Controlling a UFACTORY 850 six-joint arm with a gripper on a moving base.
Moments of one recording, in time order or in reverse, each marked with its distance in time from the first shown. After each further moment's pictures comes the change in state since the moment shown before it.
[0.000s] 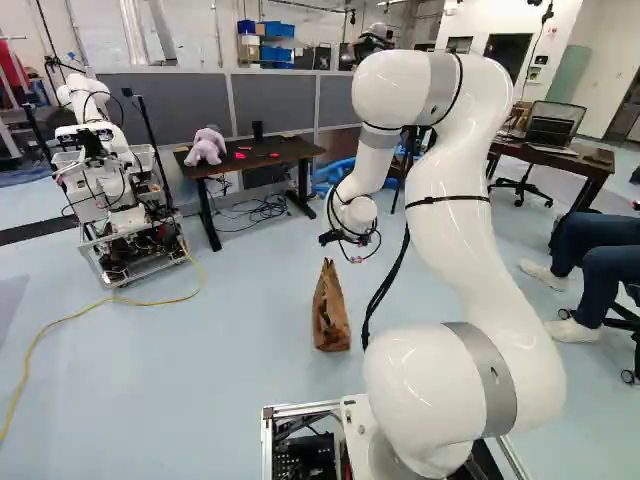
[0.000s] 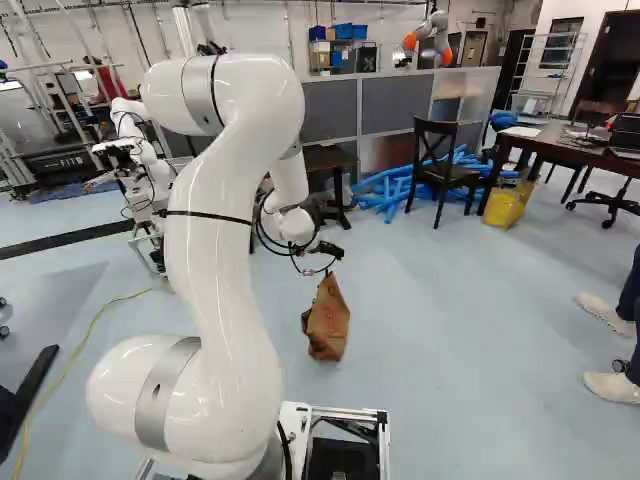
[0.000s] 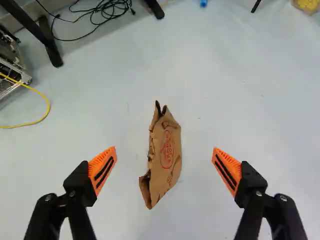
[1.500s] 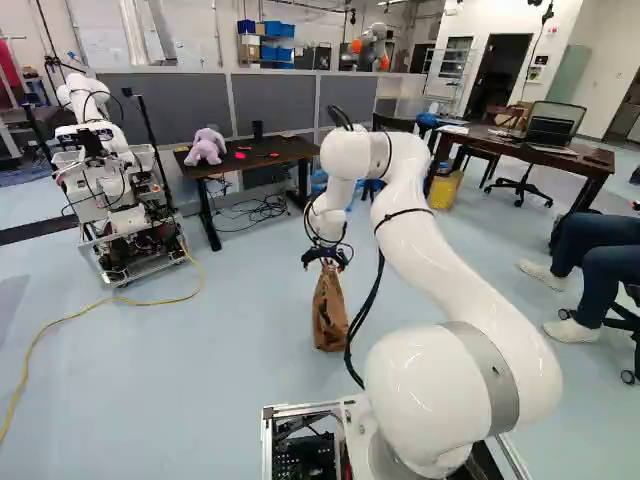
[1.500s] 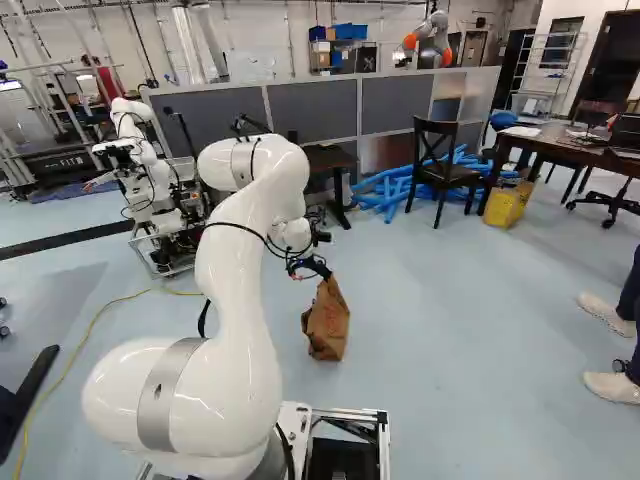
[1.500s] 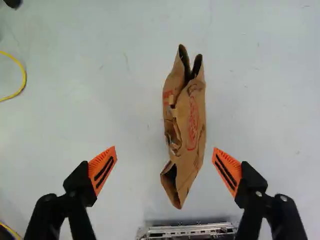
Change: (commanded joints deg) arm 5.6 -25.2 -29.3 8.9 -25.9 0.0
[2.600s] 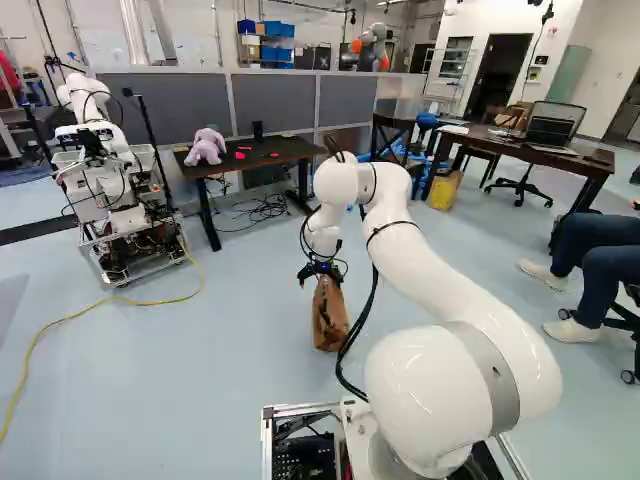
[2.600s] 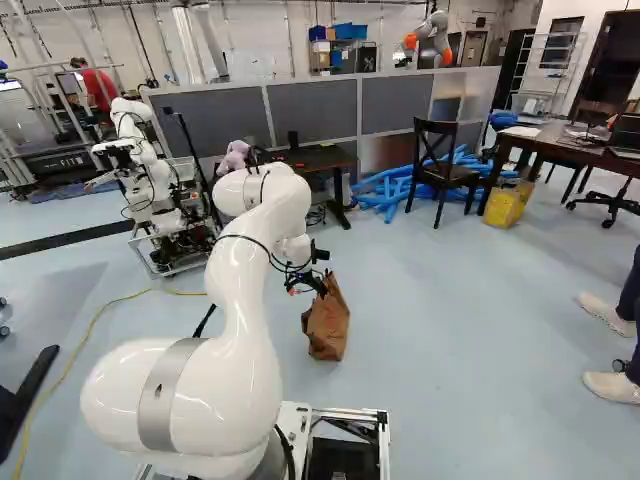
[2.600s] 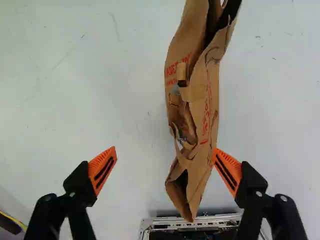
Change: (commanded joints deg) arm 0.2 -11.3 -8.9 1.8 -4.2 0.0
